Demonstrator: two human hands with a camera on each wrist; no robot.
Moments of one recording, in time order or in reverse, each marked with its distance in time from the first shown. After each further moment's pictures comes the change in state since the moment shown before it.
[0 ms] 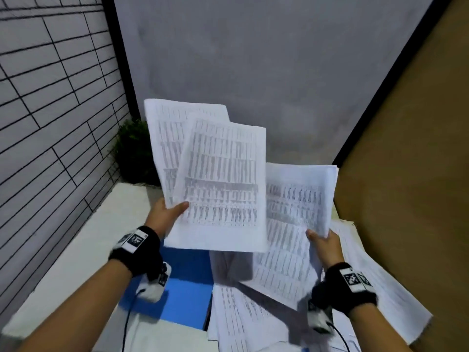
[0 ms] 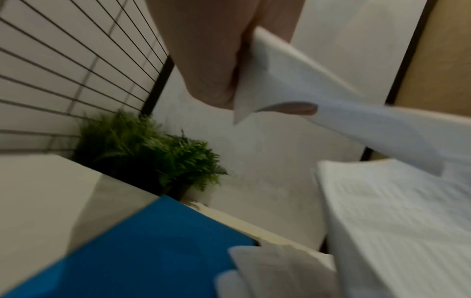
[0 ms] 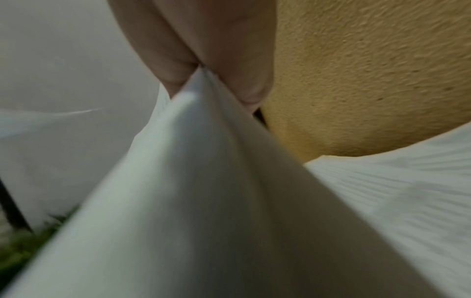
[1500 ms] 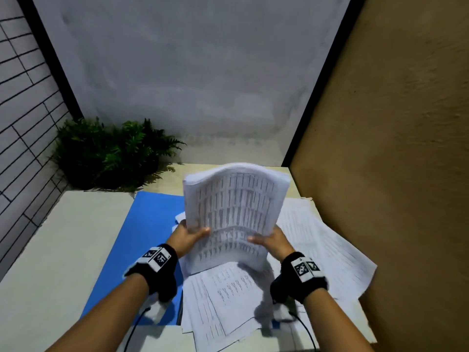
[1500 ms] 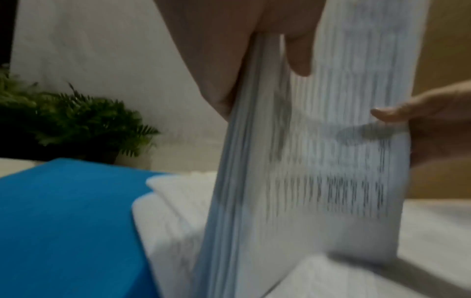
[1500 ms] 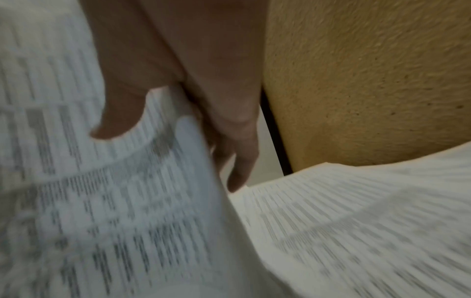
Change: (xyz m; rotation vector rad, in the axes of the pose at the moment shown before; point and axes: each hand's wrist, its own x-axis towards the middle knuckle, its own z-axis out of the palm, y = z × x) left_hand -0.044 -0.032 0.099 0.219 -0.389 -0.063; right_hand -0.006 0.046 0.000 -0.035 -0.412 -0.079
